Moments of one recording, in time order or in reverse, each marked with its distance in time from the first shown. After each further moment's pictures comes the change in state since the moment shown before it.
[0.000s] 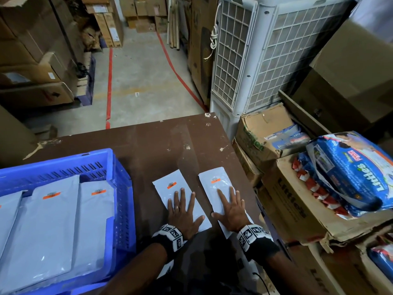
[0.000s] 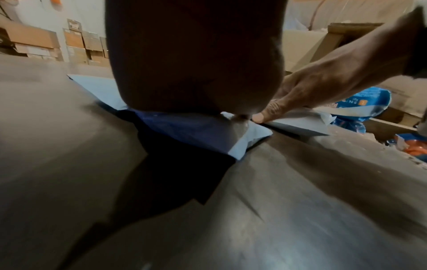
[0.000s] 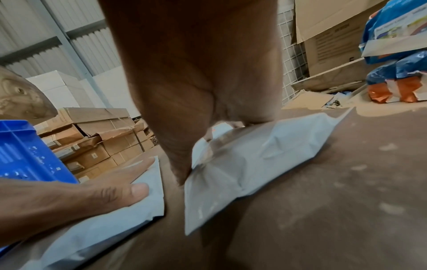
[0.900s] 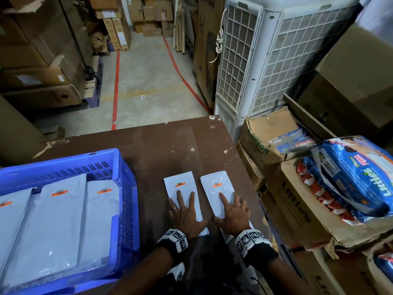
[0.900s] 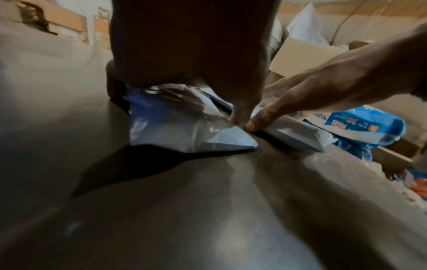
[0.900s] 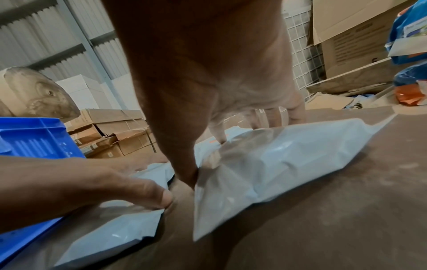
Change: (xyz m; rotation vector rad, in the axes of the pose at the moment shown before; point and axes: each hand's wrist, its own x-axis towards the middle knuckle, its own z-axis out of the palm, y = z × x) left_hand -0.013 0.021 -0.026 -0.136 0.046 -0.238; right_hand -0.017 -0.020 -0.010 -0.109 0.071 0.103
